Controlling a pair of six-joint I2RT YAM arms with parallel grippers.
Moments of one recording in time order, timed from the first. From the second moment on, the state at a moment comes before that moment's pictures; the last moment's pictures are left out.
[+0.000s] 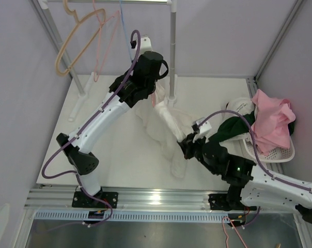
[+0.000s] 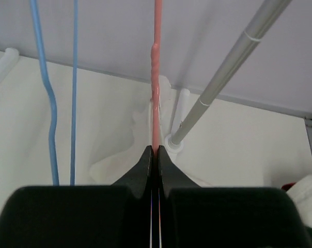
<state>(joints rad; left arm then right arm) -0.77 1.79 2.13 -0.71 -0.80 -0.48 1.24 0.76 0.71 -0.20 0.55 0.39</state>
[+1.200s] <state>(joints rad) -0.87 1.15 1.54 -0.58 -0.39 -0.39 0.16 1.63 2.31 -0.32 0.24 0.05</state>
